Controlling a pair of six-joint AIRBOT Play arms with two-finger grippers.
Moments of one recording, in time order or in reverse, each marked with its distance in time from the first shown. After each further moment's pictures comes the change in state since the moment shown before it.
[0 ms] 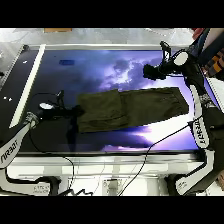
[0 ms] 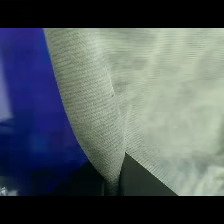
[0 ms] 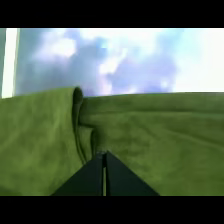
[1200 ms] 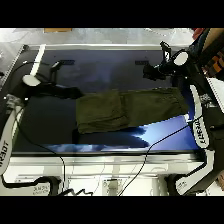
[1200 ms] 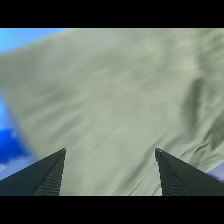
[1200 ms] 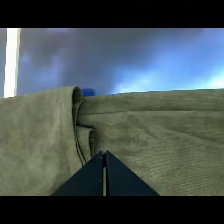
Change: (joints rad) left arm 0.069 0.077 0.360 0.337 -0.337 -0.093; right arm -0.021 0.000 0.005 0.000 -0.005 0.038
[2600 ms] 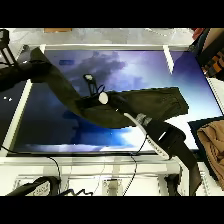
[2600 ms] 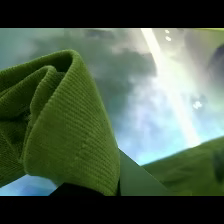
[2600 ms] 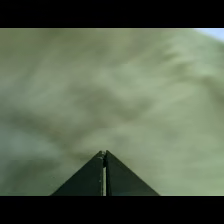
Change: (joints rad) left arm 0.042 0.242 0.072 -0.051 0.315 0.045; right arm 0.638 -0.239 -0.003 0.043 -0.445 0.039
